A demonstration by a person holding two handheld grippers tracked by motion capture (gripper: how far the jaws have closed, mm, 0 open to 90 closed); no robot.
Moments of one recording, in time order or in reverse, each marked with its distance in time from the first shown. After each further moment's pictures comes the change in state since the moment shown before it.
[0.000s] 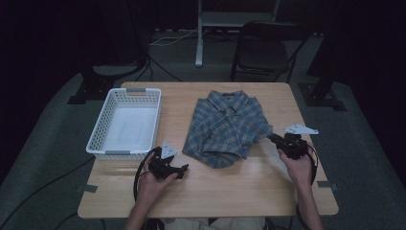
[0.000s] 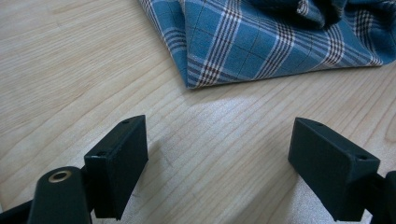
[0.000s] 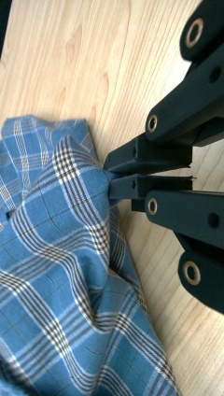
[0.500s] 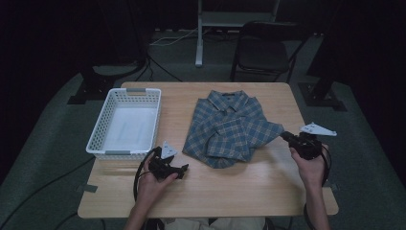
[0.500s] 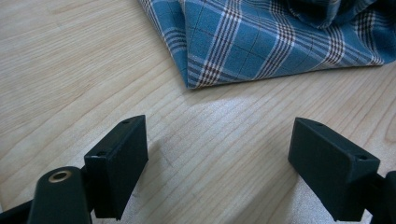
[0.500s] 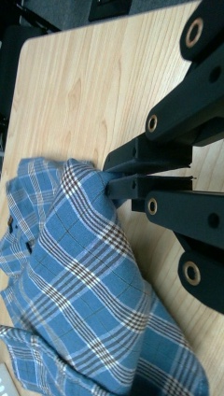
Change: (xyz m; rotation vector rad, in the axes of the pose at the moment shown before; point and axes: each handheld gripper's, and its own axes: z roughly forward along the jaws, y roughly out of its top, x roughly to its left) left arm 0.000 0.000 0.000 0.000 0.000 0.000; right arm -0.022 -0.002 -0.027 -0.051 -0.052 0.065
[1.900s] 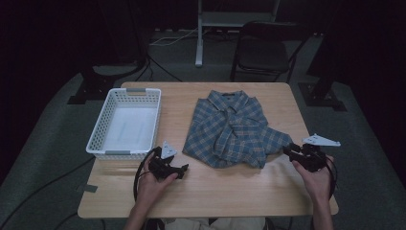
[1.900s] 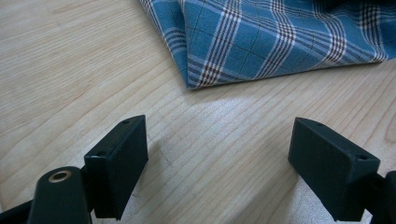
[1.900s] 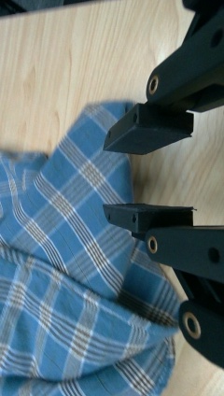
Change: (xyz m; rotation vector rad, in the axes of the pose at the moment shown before) left arm 0.000 0.000 0.000 0.000 0.000 0.000; right arm 0.002 -0.028 -0.017 0.088 0.034 0.007
